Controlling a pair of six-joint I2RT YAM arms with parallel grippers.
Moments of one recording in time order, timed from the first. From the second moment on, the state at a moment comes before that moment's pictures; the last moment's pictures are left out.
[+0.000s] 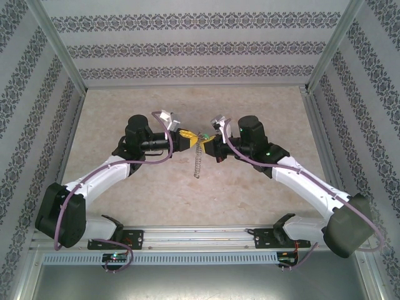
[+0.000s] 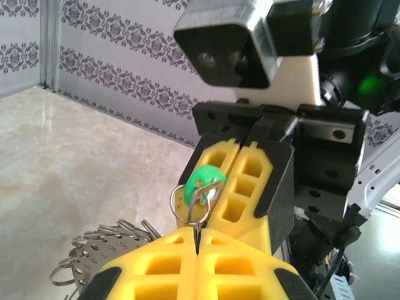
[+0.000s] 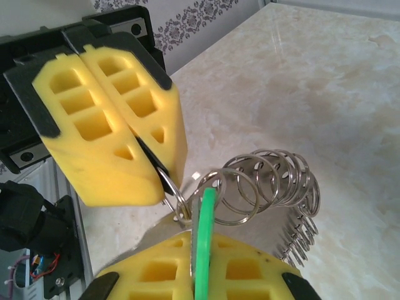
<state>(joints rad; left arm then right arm) -0.42 1.33 0.81 0.39 0.94 -0.20 0.58 1.22 0.92 -0.15 -0.58 0.18</state>
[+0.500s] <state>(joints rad) -0.43 1.33 0.84 0.29 0.89 -0.13 0.58 1.27 0.99 -0.23 -0.58 0.15</state>
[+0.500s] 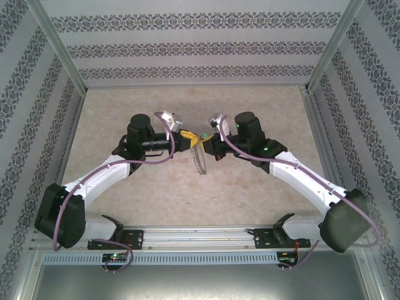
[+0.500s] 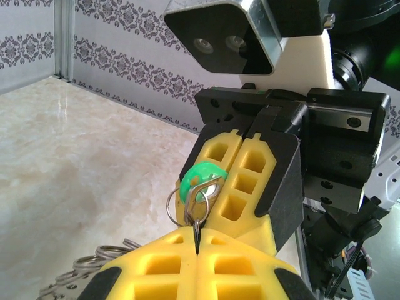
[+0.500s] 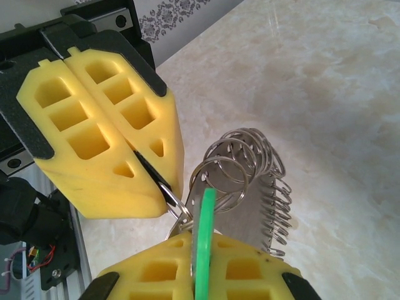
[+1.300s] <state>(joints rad) -0.45 1.33 0.86 0.28 0.86 -0.11 0.55 1.23 0.94 -0.21 -0.59 0.15</state>
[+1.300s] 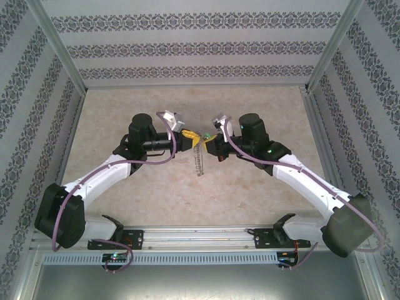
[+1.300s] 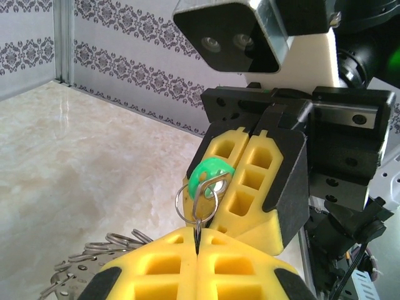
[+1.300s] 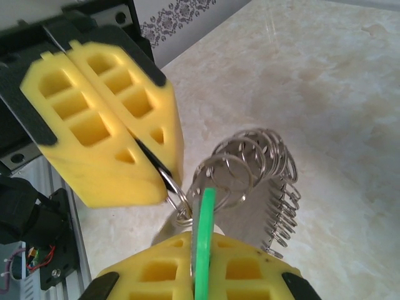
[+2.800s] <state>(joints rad) -0.44 1.33 0.86 0.28 0.82 -0.13 0.59 1.28 0.94 -0.19 -0.61 0.15</state>
